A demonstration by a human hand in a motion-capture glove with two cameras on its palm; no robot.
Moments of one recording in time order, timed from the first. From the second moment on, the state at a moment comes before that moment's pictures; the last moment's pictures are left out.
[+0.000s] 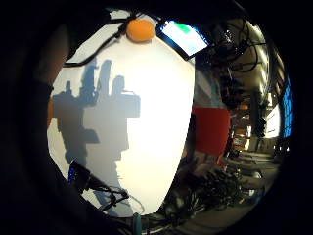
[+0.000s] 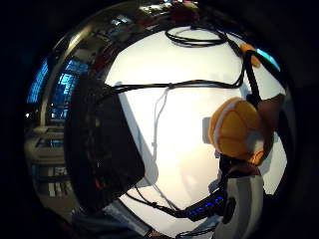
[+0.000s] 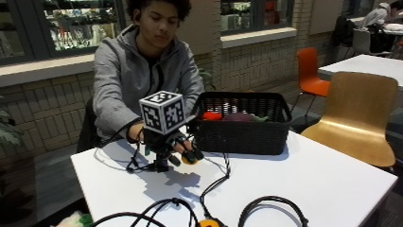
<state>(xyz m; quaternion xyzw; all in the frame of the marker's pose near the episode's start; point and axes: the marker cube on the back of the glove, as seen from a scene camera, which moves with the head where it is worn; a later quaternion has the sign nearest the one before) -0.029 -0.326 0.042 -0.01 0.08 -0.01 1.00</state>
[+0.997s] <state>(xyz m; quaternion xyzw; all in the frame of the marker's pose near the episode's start) -0.226 -0.270 -0.011 -0.07 0.09 -0.27 0.96</state>
